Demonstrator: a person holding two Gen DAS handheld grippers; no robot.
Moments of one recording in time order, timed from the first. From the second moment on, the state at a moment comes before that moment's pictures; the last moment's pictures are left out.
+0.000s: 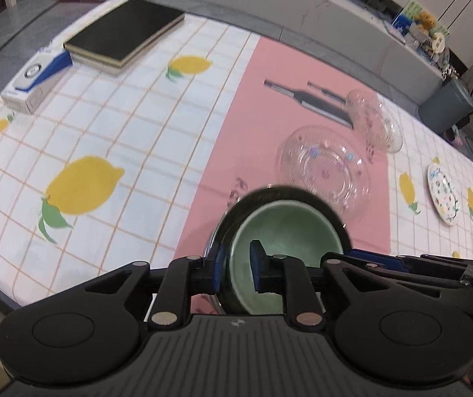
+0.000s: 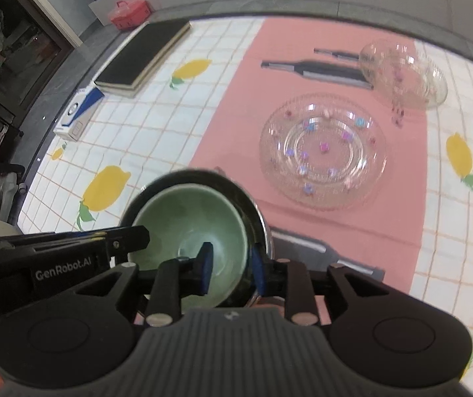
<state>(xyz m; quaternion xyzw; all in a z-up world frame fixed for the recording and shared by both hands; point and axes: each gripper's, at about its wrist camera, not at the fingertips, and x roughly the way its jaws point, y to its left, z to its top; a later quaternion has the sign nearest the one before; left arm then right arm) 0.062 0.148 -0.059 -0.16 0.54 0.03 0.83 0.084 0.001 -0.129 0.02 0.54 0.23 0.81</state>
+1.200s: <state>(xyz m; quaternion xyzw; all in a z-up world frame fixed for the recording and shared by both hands) 0.056 0.018 -0.016 -0.14 0.41 -0.07 0.90 0.043 -0.193 -0.109 0.06 0.41 0.10 0.91</state>
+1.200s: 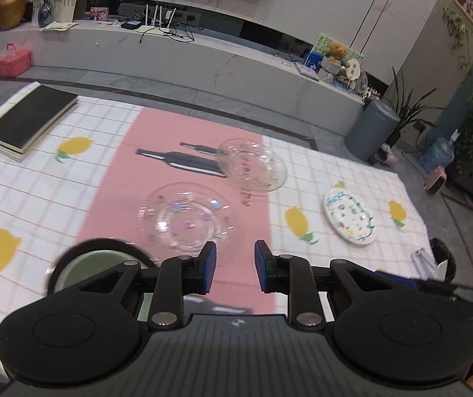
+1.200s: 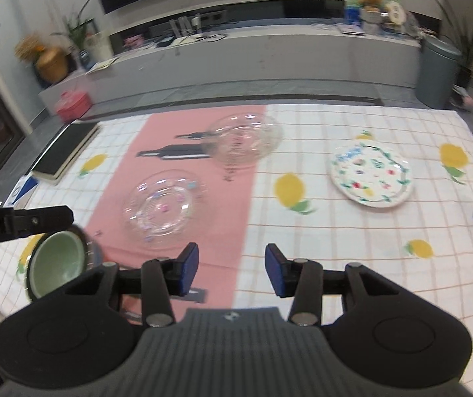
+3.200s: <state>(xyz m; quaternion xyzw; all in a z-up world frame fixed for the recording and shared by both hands) 0.152 0.023 -0.080 -0.07 0.47 0.04 0.88 0.170 -0.152 -0.237 0.20 0.48 0.17 0.83</state>
